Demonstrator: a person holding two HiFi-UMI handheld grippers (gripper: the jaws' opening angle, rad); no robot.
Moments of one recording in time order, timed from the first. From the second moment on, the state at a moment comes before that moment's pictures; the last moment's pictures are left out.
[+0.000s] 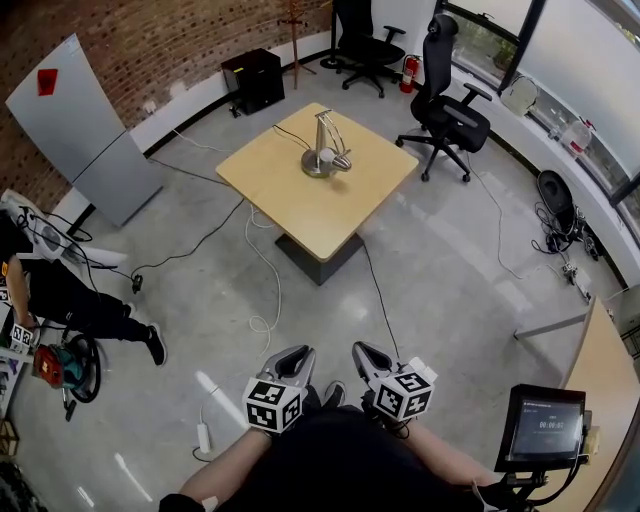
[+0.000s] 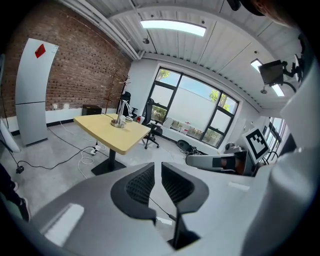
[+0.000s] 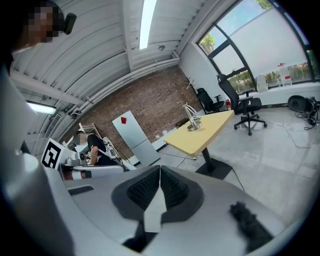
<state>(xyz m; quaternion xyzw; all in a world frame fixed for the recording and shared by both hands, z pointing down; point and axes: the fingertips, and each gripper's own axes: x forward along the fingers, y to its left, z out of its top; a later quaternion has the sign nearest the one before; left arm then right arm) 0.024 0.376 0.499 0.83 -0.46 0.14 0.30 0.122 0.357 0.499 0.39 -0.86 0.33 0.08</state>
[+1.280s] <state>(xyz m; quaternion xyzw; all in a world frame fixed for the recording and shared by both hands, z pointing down) -0.022 0.118 0.517 0.86 -0.38 0.14 0.32 0.080 0.119 0.510 0.48 -0.81 0.33 0.10</state>
